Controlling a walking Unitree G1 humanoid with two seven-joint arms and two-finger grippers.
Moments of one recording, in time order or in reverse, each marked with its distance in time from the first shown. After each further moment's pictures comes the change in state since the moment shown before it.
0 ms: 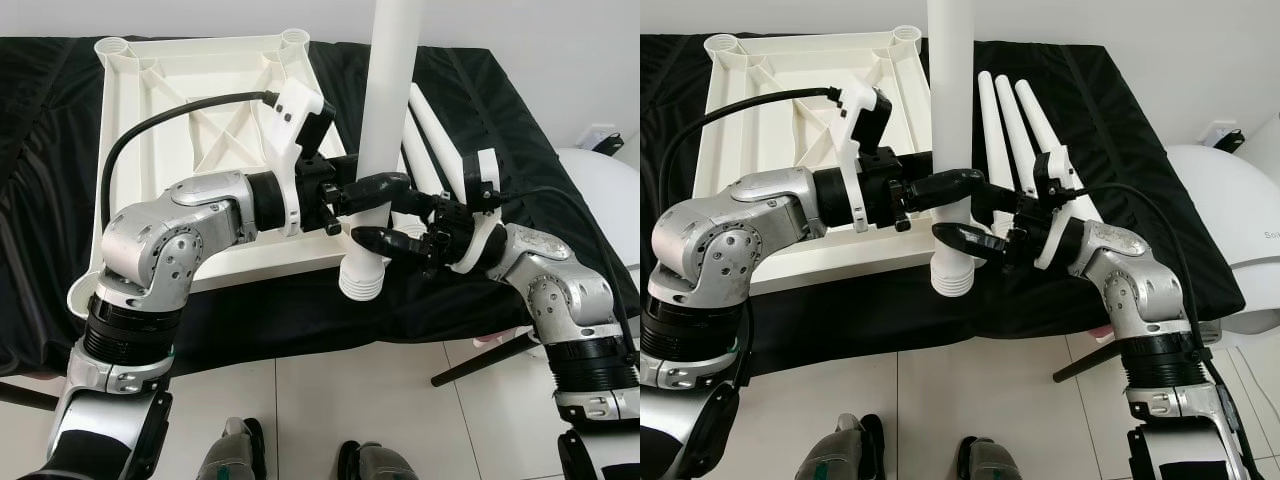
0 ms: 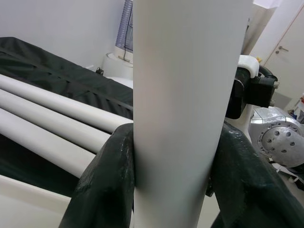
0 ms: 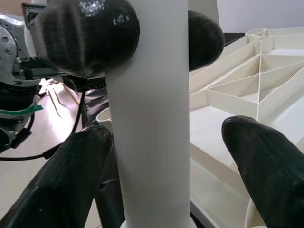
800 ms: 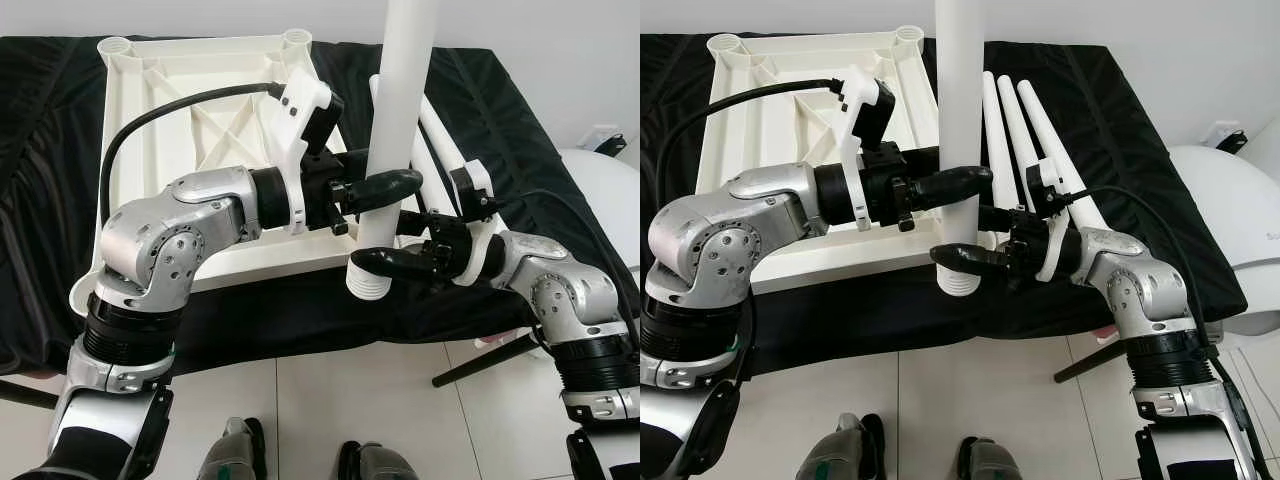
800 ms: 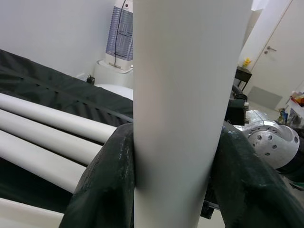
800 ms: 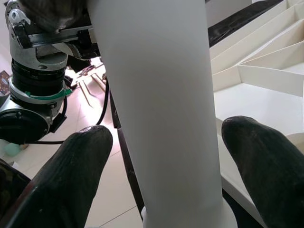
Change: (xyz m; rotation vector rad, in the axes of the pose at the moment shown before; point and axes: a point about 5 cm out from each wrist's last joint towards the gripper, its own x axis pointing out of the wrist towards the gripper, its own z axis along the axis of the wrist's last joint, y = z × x) left arm 0.004 -0.010 0.007 0.025 -0.020 -0.054; right arm 0.001 0.006 -0.008 0.109 0.065 0.093
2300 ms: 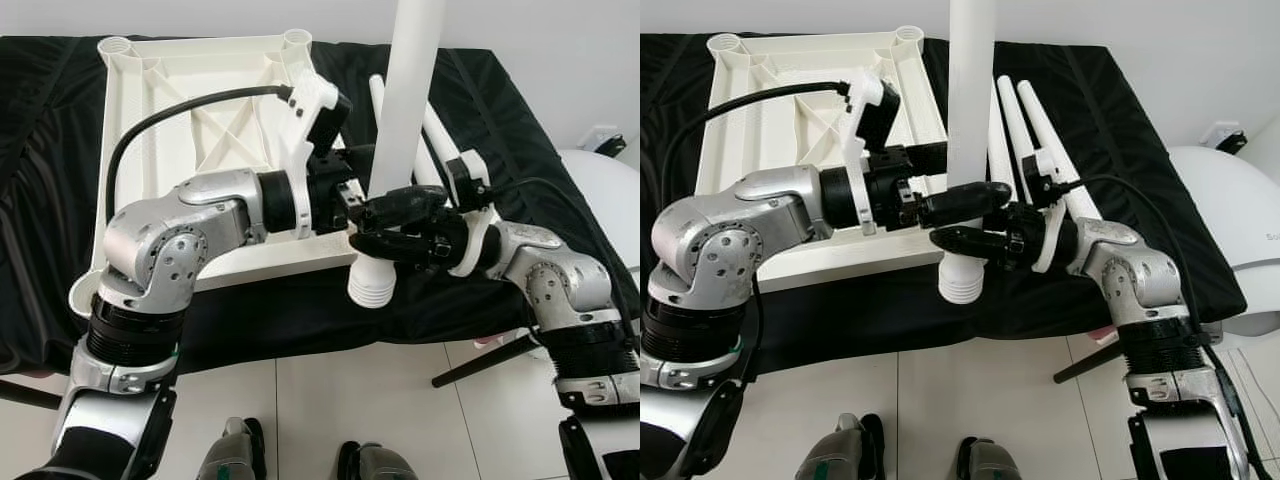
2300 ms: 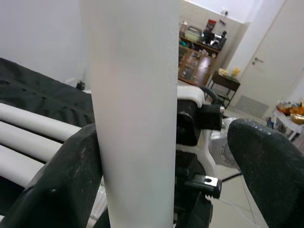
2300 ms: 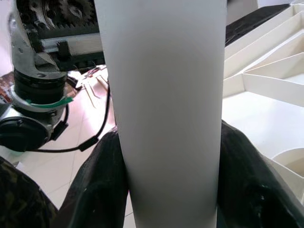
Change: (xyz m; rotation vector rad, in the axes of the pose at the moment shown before) left arm 0.002 -0.003 0.004 -0.040 -0.038 -0.021; right arm 0.006 -0.008 0.006 -0.002 -0.014 0.001
